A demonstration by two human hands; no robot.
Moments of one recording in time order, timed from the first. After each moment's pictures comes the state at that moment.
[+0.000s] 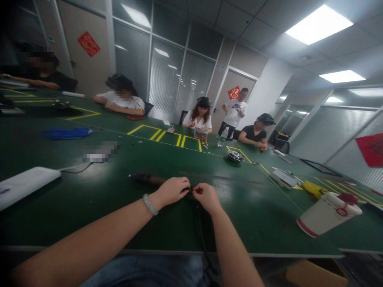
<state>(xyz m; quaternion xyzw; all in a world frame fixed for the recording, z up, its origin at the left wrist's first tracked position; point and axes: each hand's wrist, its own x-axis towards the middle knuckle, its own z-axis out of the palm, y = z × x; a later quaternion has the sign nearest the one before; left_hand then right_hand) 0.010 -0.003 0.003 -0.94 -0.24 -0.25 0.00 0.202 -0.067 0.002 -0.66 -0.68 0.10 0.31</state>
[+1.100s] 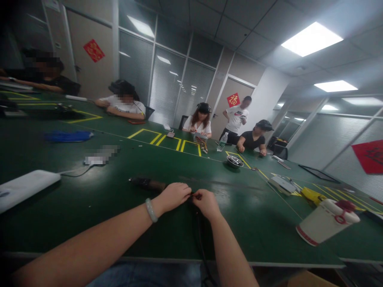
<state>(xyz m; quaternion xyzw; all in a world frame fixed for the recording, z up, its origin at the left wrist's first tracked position) 0.019 -0.003 -0.002 -0.94 -0.22 -0.25 0.05 0.205 -0.064 -0.004 -0.67 -0.67 0.13 0.29</state>
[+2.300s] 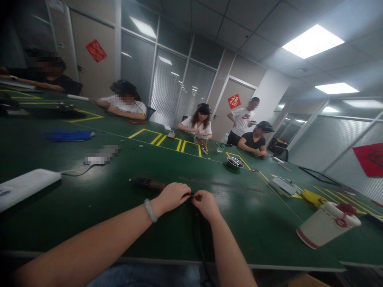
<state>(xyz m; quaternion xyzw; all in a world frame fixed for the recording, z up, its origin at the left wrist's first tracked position) 0.015 -0.004 0.002 -0.93 -0.25 -0.26 0.01 0.204 -0.065 -0.003 -0.67 -0.67 0.13 0.29</state>
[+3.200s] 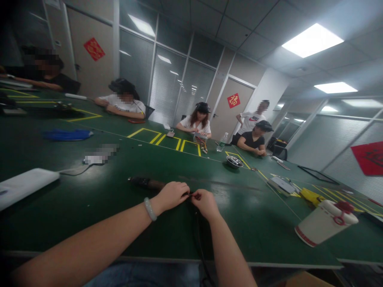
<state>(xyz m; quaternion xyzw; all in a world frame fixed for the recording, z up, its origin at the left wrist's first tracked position) 0.015 0.000 -0.002 -0.93 -0.25 -0.26 0.00 0.203 -0.065 -0.004 -0.67 -0.68 0.12 0.29</state>
